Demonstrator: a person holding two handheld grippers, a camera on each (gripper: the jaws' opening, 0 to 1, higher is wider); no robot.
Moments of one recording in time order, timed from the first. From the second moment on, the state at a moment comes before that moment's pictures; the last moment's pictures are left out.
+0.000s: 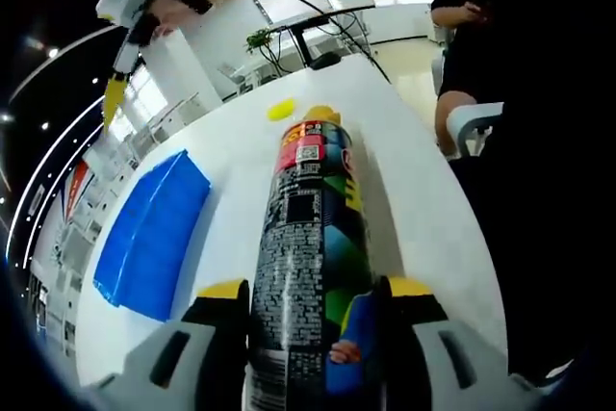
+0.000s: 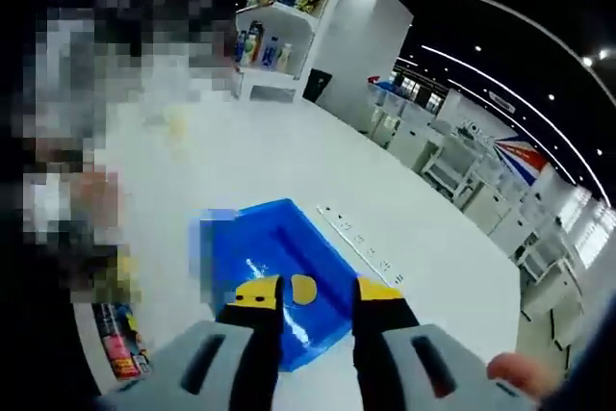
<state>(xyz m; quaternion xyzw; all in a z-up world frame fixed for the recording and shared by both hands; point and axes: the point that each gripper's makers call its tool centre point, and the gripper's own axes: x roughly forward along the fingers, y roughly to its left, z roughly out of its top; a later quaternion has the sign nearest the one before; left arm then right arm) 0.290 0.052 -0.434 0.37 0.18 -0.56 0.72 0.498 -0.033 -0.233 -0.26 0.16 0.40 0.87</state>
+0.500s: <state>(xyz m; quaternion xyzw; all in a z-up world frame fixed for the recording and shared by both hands) 0.288 0.051 -0.434 0.37 0.18 -0.55 0.73 0.376 -0.108 -0.220 -0.15 0.14 0.42 0.88</state>
